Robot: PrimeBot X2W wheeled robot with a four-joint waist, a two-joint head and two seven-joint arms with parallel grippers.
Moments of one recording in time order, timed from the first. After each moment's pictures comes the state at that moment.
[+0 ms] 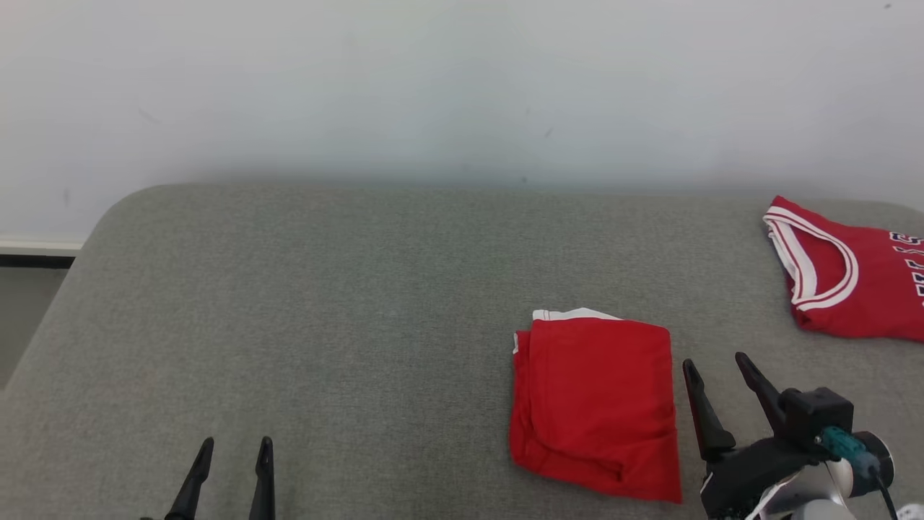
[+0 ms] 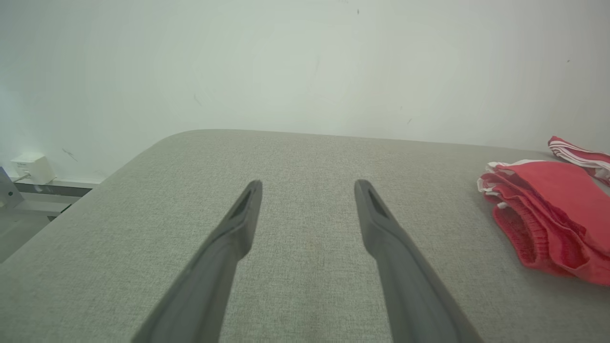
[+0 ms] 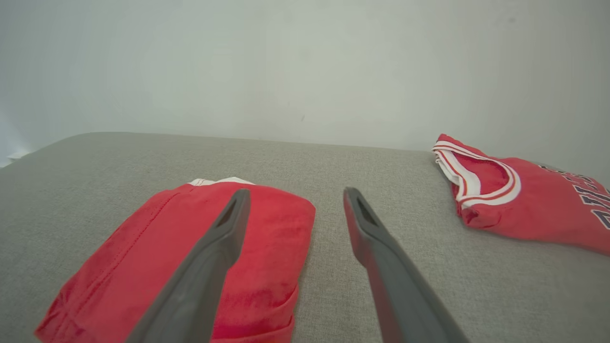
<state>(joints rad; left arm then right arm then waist) 0.06 0.13 -0.03 0.17 -0.21 -0.12 -0.26 -0.15 -0.17 0.09 0.33 0.20 0.13 -0.12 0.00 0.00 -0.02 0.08</state>
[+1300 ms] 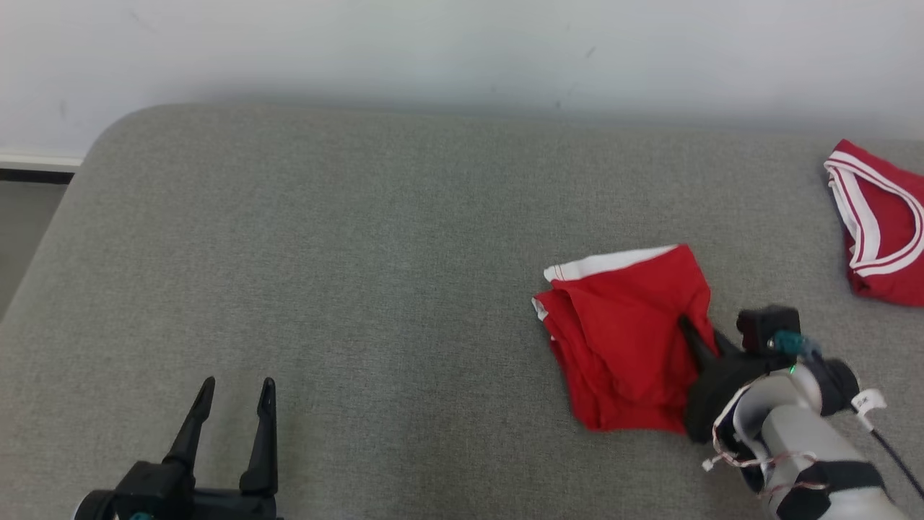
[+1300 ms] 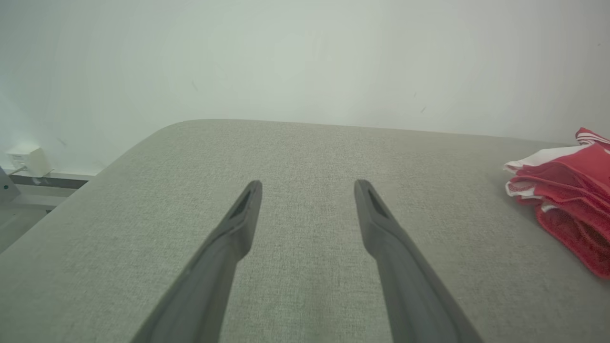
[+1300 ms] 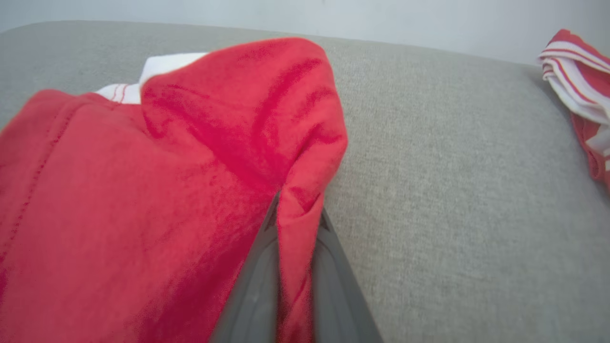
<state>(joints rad) -0.06 0.14 -0.05 0.19 -0.22 -0.13 -0.26 -0.55 -0.21 0.30 0.93 0.32 0.13 -0.14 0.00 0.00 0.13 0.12</state>
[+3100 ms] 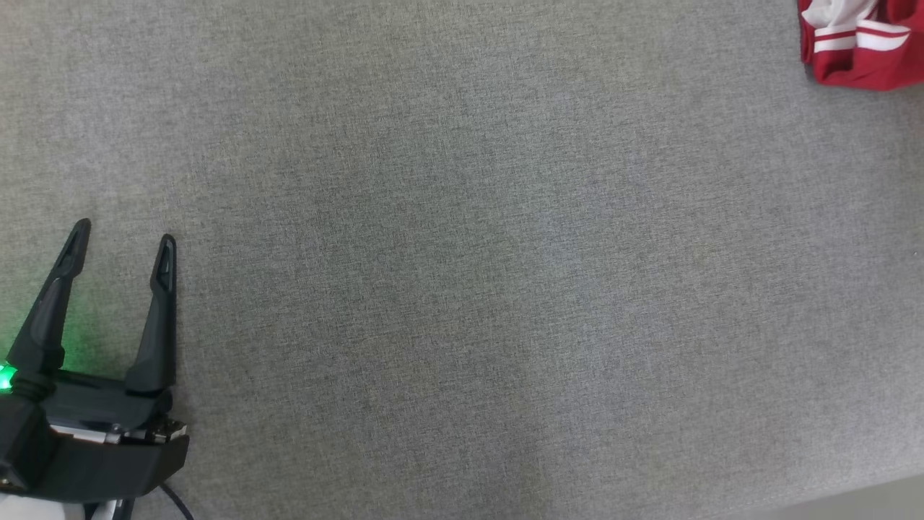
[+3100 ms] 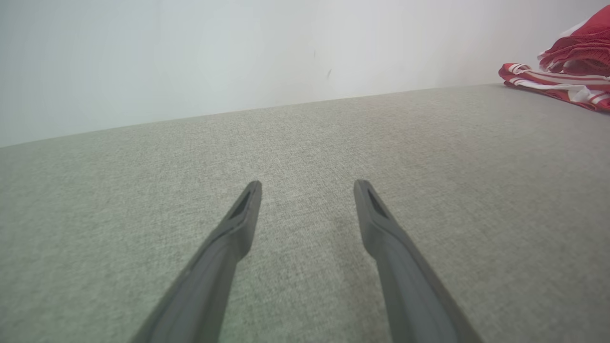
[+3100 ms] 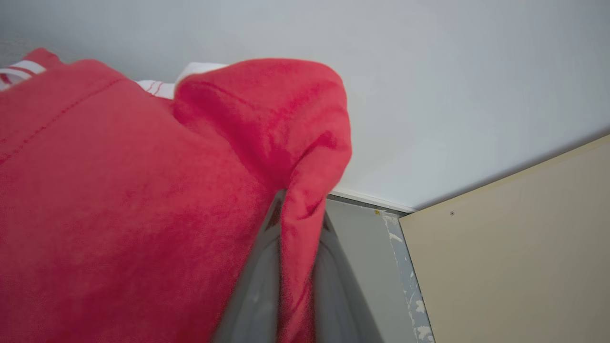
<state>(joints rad) -0.20 0.39 -0.04 -0.16 -0.25 -0.11 -0.23 -1.24 -0.71 0.38 0.93 0.24 0.13 0.03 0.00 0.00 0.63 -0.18</state>
